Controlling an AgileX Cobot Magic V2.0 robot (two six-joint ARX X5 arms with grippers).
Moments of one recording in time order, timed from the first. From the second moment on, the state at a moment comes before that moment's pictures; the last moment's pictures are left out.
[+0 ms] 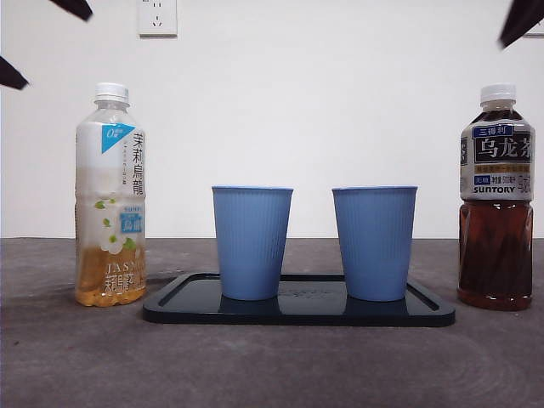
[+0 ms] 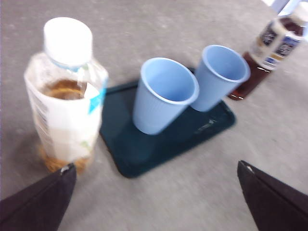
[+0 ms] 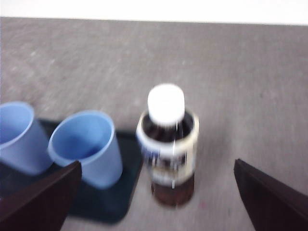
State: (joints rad) left arm -0.29 0.80 0.80 -0.57 0.40 -0.06; right arm 0.24 0.65 0.76 -0.55 -0.04 0.15
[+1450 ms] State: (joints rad) left arm -0.32 1.32 0.43 0.65 0.19 -0.04; right arm 0.24 0.33 0.76 -0.86 -0.18 0.24
